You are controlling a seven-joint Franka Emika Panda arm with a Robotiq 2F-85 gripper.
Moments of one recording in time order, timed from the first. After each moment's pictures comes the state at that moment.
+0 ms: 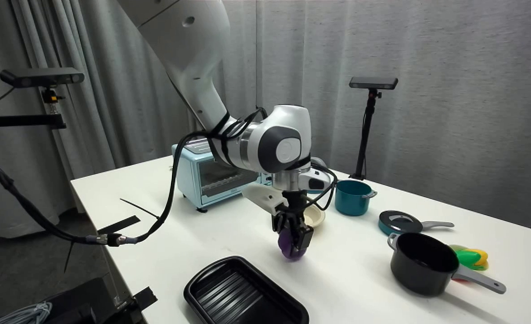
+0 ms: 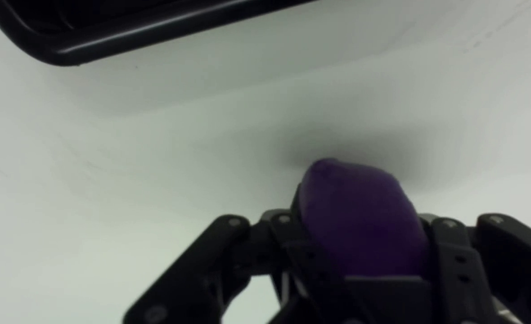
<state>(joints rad) 0.02 0.40 -0.08 -2.15 -0.15 2.49 0.29</state>
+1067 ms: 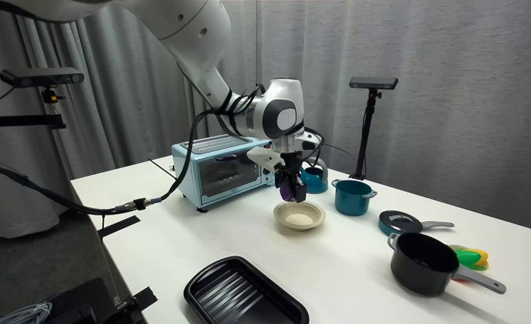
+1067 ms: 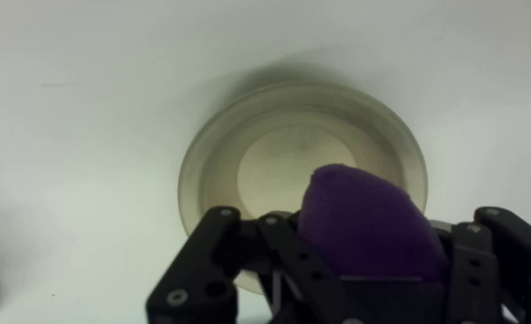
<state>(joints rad) 0.11 0.53 -0.03 -1.81 -0.06 2.43 0.39</state>
